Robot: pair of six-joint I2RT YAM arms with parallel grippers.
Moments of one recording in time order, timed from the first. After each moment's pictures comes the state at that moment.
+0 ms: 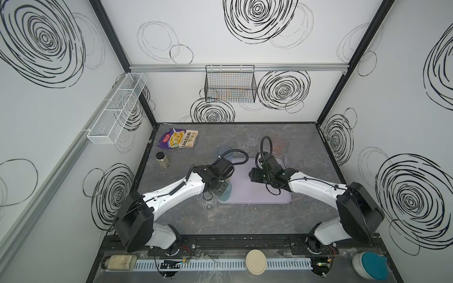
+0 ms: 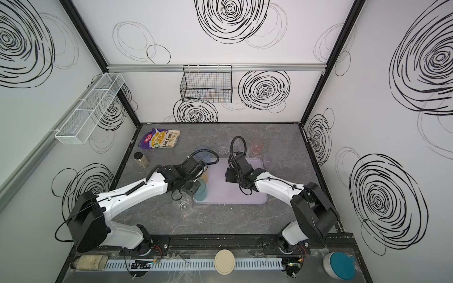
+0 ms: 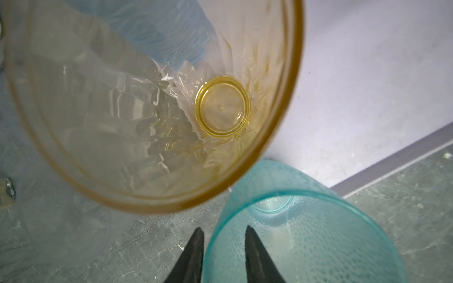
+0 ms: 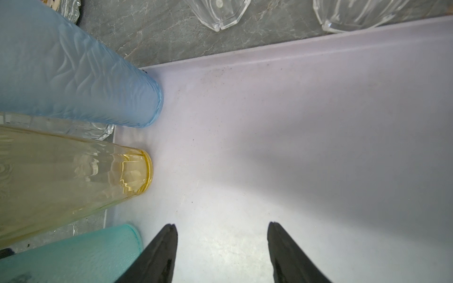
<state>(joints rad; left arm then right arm) -0.74 1.42 1.03 -0.82 -0.21 -0.14 0.66 1.49 0.83 -0.23 0.01 0.71</state>
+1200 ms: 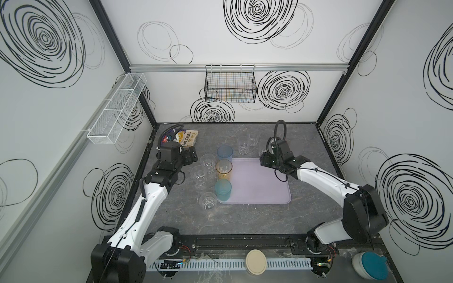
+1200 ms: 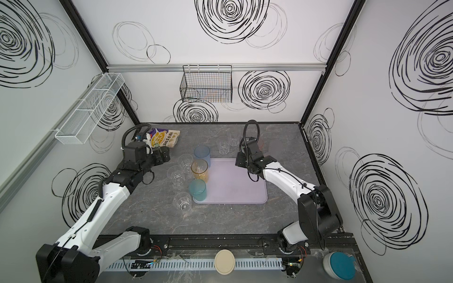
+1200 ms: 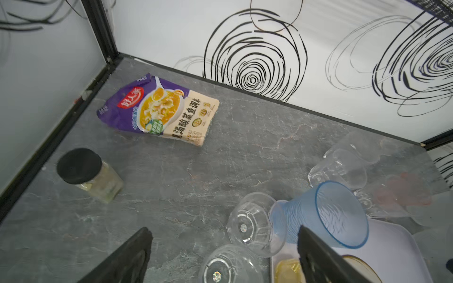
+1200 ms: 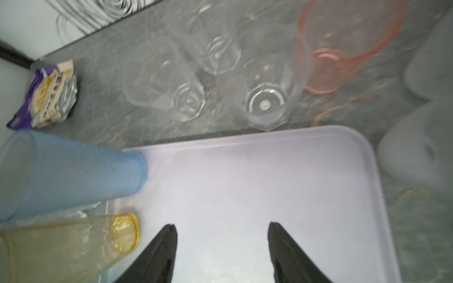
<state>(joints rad) -0.12 1.05 0.85 -0.35 -0.06 -0.40 0.42 1.45 0.99 -0.36 0.07 0.61</state>
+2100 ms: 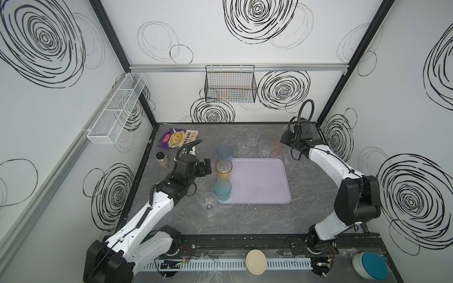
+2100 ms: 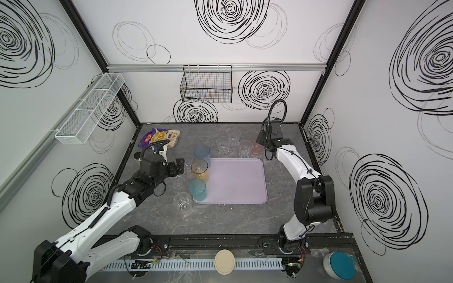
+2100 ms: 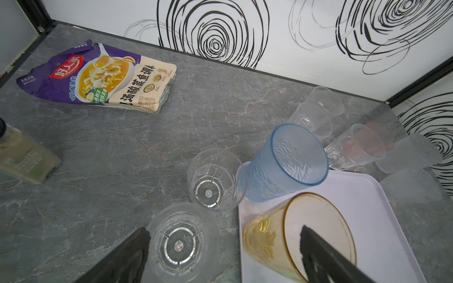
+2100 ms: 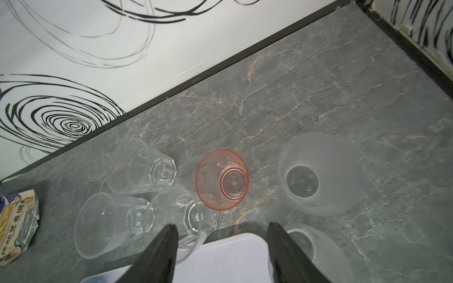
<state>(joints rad) -0.38 1.00 0.73 -0.29 -0.19 -0.45 0.17 1.62 1.27 -0.37 0.10 0.55</state>
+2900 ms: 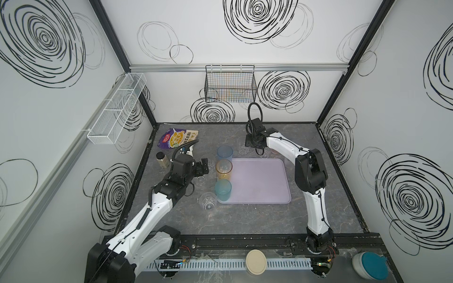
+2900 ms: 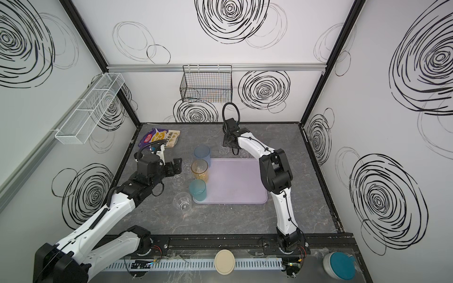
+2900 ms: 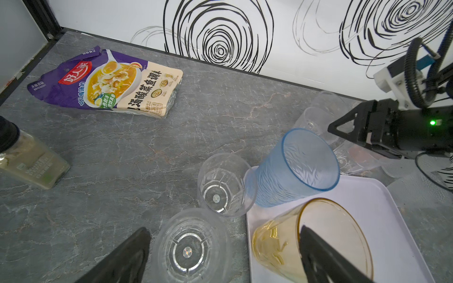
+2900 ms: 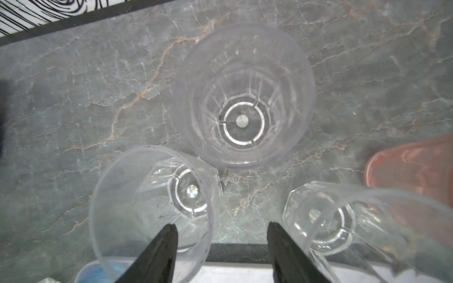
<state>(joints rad) -0.33 0.98 0.69 -0.25 -0.15 -0.41 0.47 2.18 1.84 -0.66 0.16 0.58</state>
